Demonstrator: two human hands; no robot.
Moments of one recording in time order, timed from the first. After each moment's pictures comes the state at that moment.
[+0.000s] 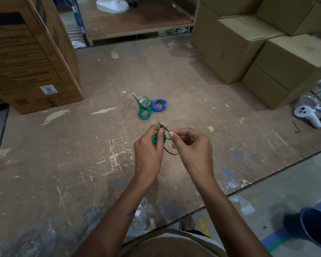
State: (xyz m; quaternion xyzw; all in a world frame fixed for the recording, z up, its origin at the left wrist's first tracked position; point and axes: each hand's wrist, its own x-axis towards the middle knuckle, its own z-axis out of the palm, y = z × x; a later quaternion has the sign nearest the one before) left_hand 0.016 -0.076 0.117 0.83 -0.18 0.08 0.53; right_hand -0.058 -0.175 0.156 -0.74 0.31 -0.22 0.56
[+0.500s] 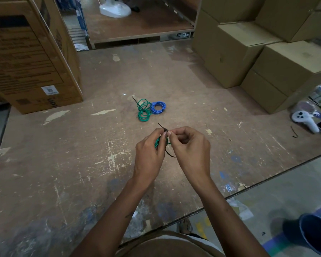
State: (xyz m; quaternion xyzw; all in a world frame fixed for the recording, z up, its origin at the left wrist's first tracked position) left_hand 0.009 -0.077 0.117 0.82 -0.25 0.09 0.50; right_hand -0.056 -0.178 0.165 -0.79 0.30 -0.25 0.47
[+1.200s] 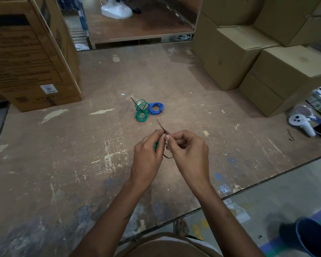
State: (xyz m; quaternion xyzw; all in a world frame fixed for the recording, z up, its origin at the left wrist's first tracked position) left_hand -0.003 -0.083 0.121 0.82 -0.28 0.12 0.49; right_hand -0.074 -0.183 0.169 -0.78 0.27 -0.24 0.51
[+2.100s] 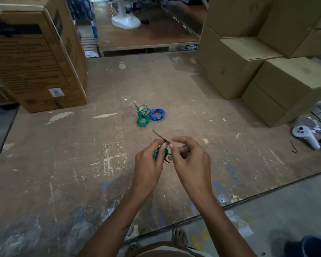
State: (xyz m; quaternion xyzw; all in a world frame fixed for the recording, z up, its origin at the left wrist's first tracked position) left_hand -0.025 -0.093 0.119 0.81 -0.23 0.07 0.53; right_hand -0.093 -0.199 0.169 -0.81 0.25 -0.22 0.48
